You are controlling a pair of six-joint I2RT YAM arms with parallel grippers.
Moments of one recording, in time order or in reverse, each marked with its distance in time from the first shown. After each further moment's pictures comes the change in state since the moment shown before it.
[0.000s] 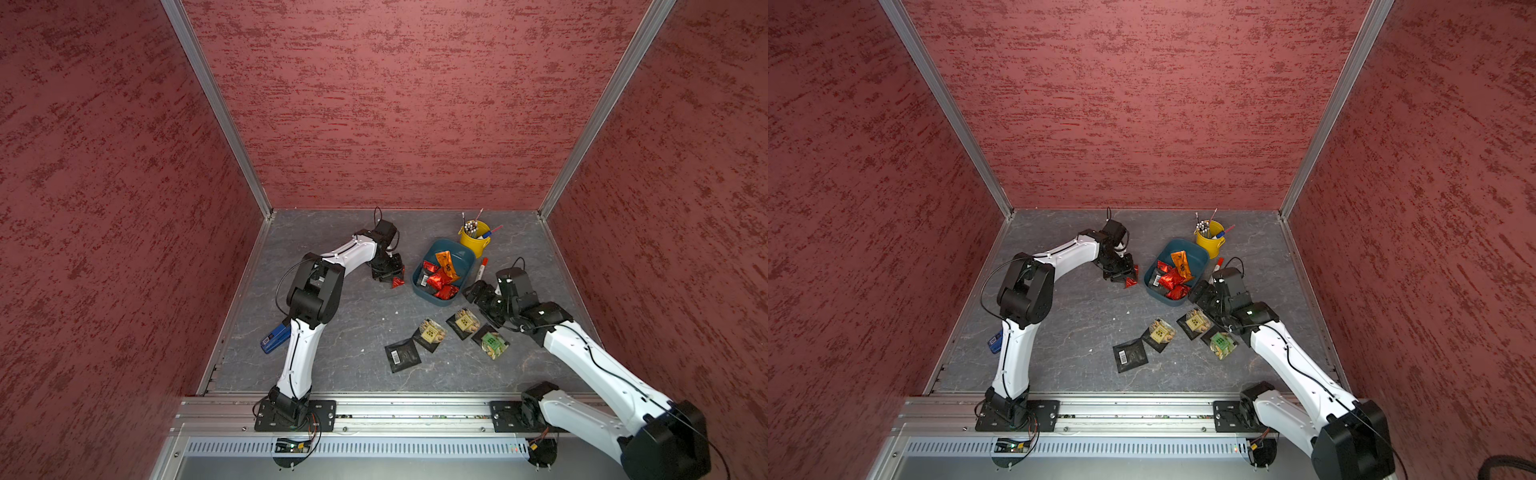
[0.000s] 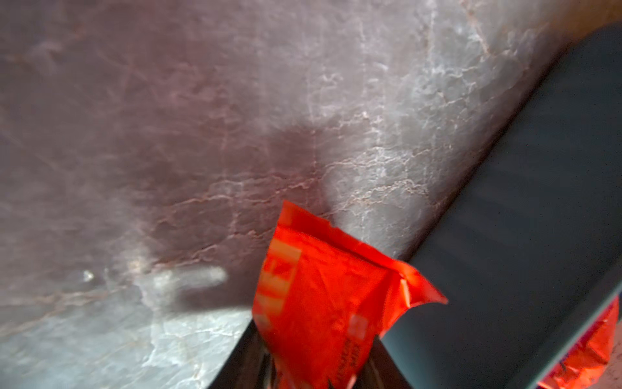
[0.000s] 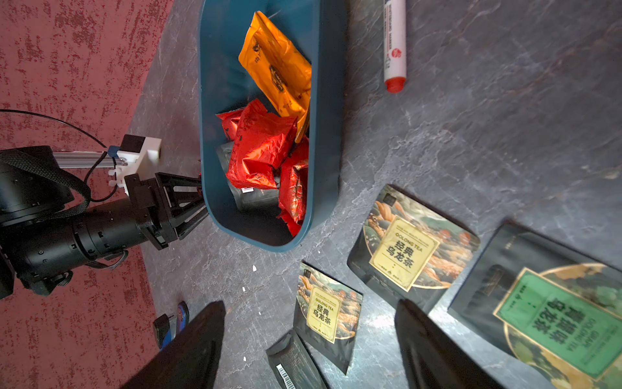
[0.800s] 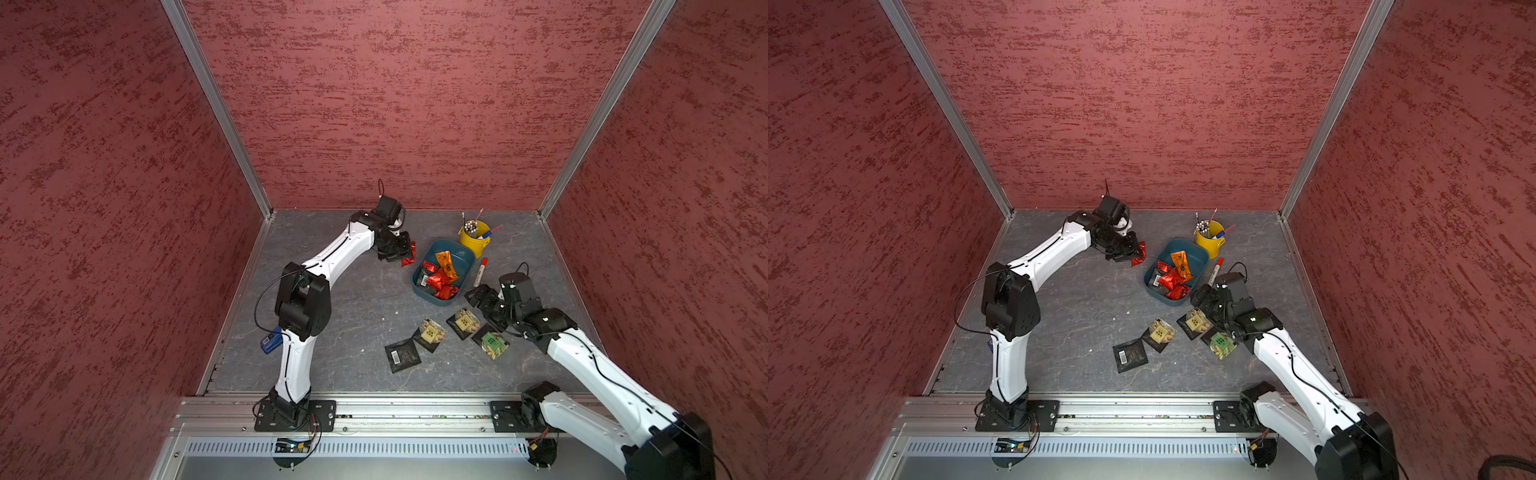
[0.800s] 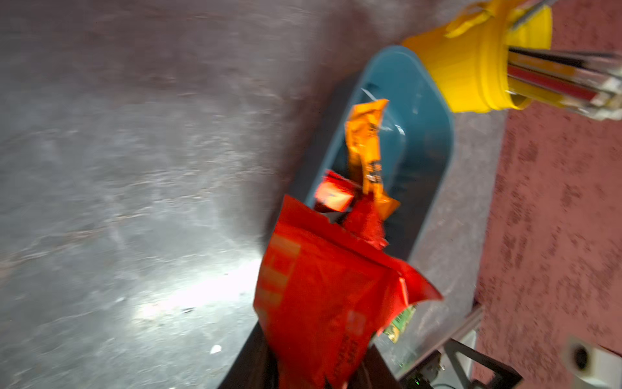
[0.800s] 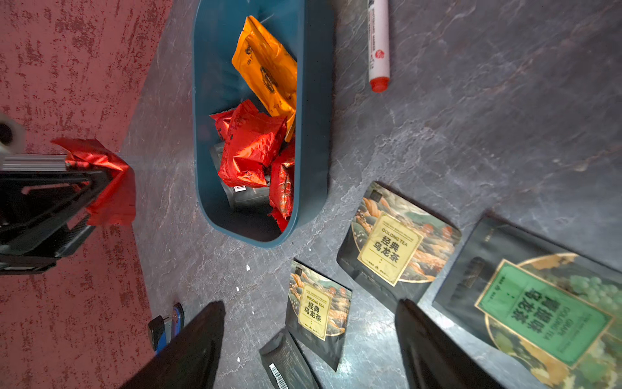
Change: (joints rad) left arm -0.078 -0.132 0.220 -0.115 0.034 0.019; right arm 0.000 -0.069 -0.047 -0.014 0.018 0.001
